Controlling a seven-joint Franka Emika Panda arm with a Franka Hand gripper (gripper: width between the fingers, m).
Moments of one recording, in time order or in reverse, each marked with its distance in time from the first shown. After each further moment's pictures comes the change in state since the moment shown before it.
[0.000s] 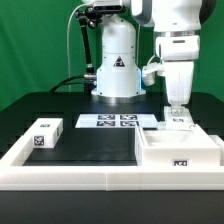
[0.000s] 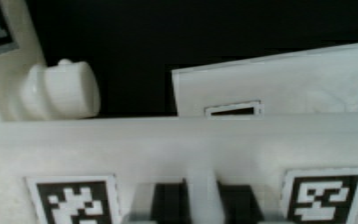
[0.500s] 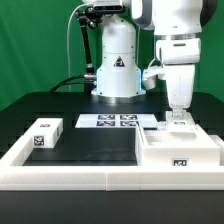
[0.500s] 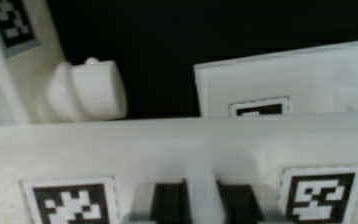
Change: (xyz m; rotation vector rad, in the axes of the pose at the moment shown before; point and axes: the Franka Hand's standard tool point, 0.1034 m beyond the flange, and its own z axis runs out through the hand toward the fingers) arm 0.003 0.015 0.005 -0.020 0.020 -0.002
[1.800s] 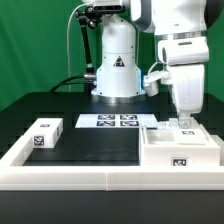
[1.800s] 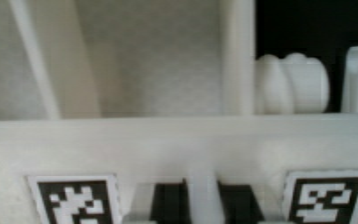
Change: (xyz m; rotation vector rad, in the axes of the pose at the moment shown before) arm 0.008 0.065 -0.003 -0.049 0.033 -0.043
